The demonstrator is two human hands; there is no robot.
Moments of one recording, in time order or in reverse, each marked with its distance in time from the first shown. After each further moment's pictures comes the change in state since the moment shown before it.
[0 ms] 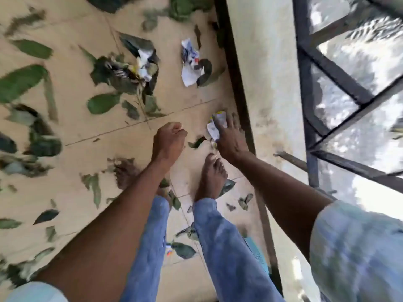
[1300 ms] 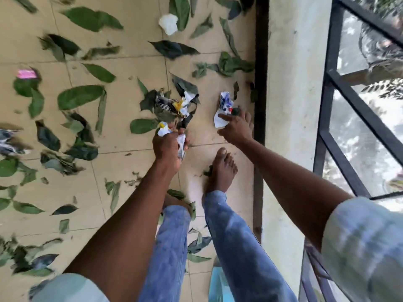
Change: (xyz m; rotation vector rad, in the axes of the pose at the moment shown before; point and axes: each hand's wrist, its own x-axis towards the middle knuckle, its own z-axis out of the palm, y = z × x) left_hand 0.041 0.063 -0.085 -1.099 0.226 -0.328; right_hand 0.115 -0.095 -0.118 0.032 -0.120 0.079
